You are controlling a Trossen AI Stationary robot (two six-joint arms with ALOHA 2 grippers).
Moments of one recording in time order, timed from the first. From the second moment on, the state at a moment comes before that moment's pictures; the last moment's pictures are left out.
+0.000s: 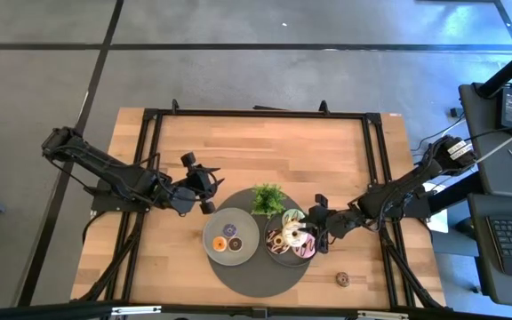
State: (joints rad) left arm -0.38 1.14 0.82 -0.36 -0.91 -0.17; right arm 0.52 1.35 0.53 0.08 0.36 0.52
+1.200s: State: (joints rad) left arm -0.38 1.14 0.82 -0.37 -0.91 -0.17; right arm 0.52 1.33 0.53 0.08 0.36 0.57
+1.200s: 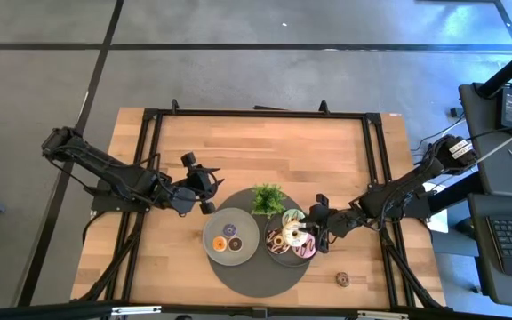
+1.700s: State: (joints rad) left arm -0.38 1.14 0.82 -0.37 -0.75 -0.20; right arm 0.49 1.33 0.53 0.06 0.37 0.49
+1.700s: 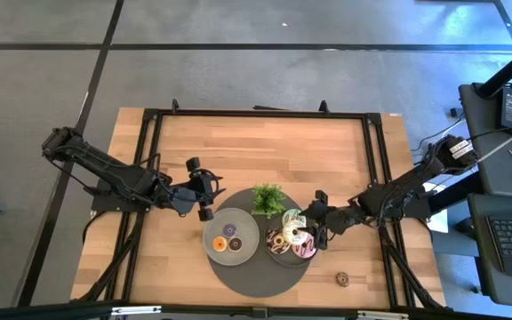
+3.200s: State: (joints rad) left arm -0.38 1.14 0.82 -0.36 -0.77 -0.22; right arm 0.89 1.43 0.70 -0.48 0.03 1.02
